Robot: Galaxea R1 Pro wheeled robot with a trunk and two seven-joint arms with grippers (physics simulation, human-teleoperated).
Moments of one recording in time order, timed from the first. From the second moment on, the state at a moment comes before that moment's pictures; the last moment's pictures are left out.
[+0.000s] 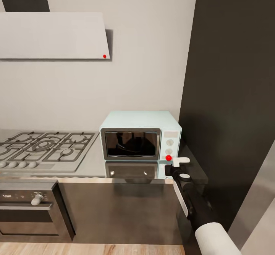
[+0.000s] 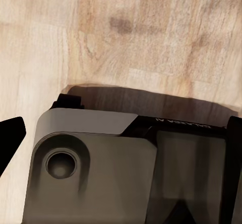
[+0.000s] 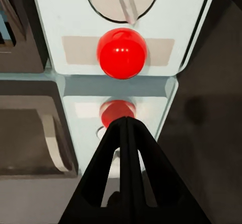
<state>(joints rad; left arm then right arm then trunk) -0.20 -0.02 -0.22 0.00 0.43 -0.07 -0.09 -0.57 0.12 0.04 -1.02 0.07 0.43 -0.15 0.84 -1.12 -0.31</state>
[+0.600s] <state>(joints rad) -0.20 -0.02 -0.22 0.00 0.43 -0.07 -0.09 -0.57 0.12 0.04 -1.02 0.08 0.43 -0.15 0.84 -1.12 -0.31</state>
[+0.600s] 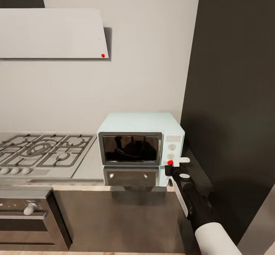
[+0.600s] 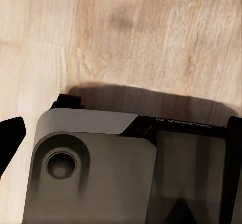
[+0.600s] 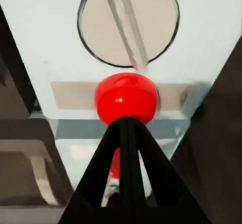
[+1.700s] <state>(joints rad) -0.20 -0.02 -0.22 0.00 0.43 -0.07 -0.09 -0.57 0.12 0.04 -1.02 0.08 0.43 -0.15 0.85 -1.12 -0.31</state>
